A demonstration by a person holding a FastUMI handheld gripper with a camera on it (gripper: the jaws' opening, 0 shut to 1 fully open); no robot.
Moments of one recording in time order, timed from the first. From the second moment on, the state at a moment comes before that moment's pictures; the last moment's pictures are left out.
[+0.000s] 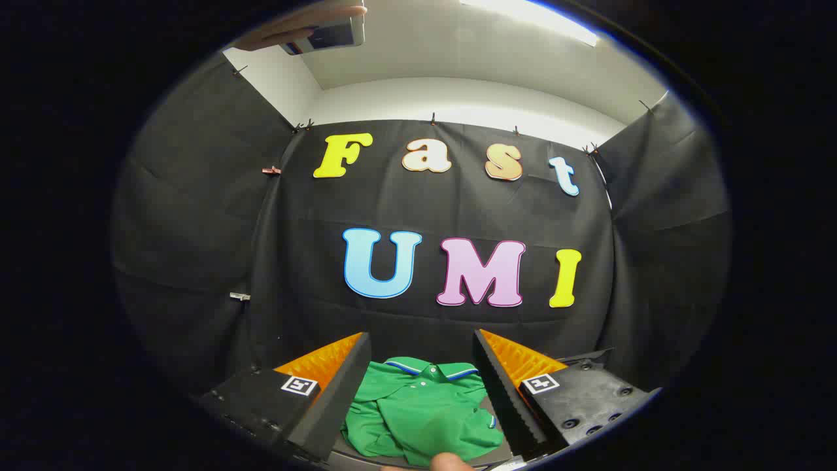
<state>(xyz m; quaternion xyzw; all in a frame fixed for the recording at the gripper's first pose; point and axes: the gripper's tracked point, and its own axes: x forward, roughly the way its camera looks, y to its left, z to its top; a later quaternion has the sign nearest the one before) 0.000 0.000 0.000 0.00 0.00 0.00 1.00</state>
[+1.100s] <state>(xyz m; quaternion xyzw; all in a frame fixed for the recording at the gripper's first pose) 0.010 -0.004 -0.012 0.00 0.01 0.00 1.00</state>
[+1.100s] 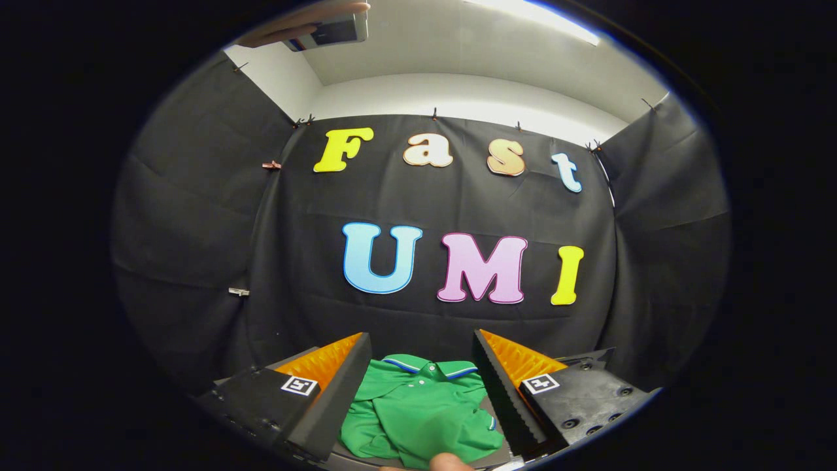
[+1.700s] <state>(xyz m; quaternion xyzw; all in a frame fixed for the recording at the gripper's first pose) 0.017 0.000 -0.012 0.00 0.01 0.01 1.00</state>
